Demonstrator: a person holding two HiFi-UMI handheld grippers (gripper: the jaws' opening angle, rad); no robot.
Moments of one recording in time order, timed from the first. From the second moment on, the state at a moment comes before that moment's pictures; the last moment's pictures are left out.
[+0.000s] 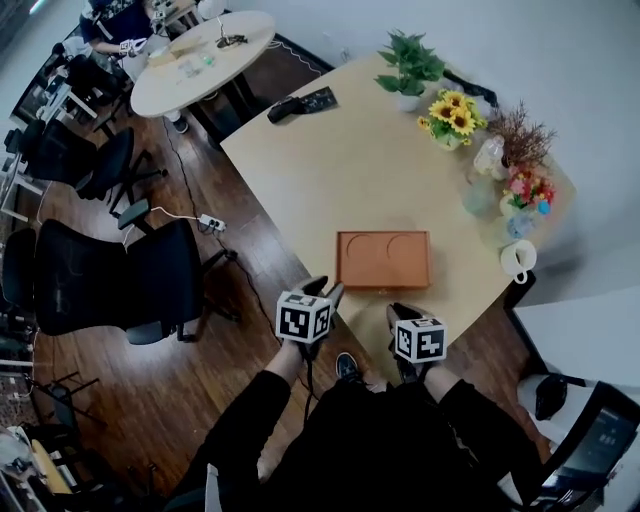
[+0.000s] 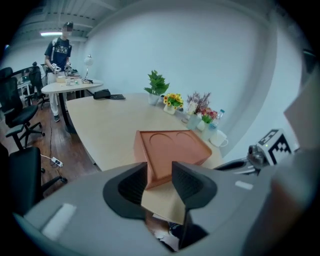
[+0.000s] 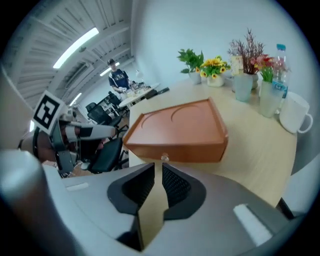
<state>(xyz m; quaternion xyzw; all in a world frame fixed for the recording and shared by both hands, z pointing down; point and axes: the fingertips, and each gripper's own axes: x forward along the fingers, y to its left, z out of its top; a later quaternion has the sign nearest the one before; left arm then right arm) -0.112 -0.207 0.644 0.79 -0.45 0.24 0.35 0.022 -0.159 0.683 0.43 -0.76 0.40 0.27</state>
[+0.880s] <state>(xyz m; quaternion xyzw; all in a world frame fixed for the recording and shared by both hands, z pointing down) 0.008 -0.100 0.374 0.88 -0.48 0.02 0.04 0.049 -0.123 0.351 0.37 -0.93 0.05 -0.03</state>
